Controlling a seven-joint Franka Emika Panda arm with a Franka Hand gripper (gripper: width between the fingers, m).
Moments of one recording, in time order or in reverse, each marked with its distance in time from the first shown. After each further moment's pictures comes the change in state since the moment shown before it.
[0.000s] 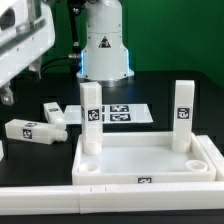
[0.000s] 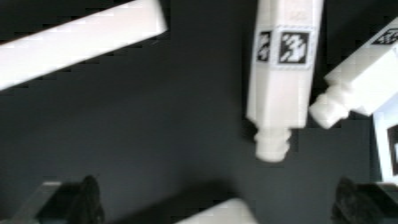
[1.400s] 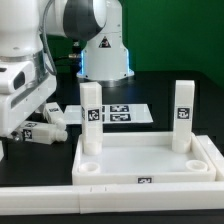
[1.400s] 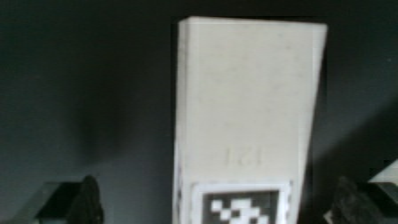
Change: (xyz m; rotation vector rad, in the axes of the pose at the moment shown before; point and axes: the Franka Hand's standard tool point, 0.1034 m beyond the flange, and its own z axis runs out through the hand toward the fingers) arm -0.027 -0.040 0.104 -0.048 0.030 -0.019
